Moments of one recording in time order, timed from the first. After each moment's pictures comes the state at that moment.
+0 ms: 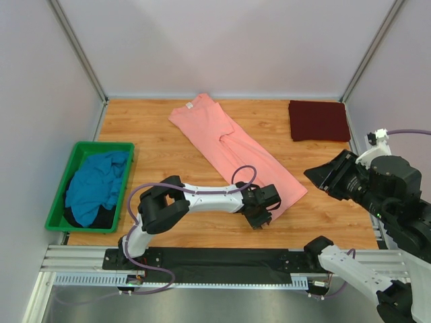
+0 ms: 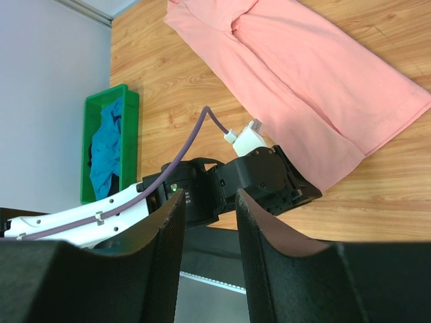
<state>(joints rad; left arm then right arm) -1.25 2.08 1.50 -0.64 -0.06 -1.72 0.53 0.79 1.62 -1.31 0.12 0.83</state>
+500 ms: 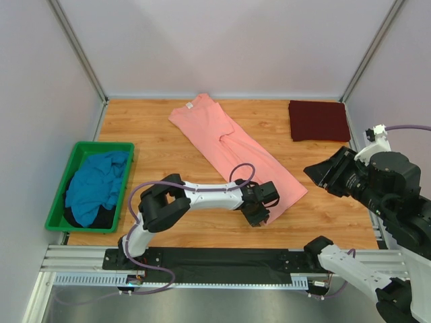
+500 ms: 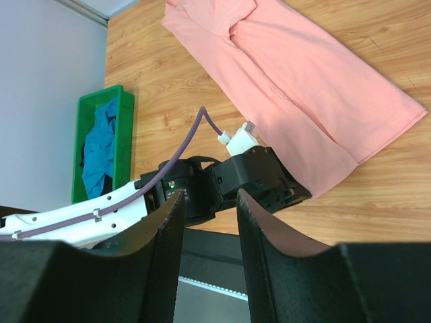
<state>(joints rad) -1.23 2.08 1.49 -0.65 -0.06 -1.72 0.53 0.82 1.65 -1.31 0.13 0.79</state>
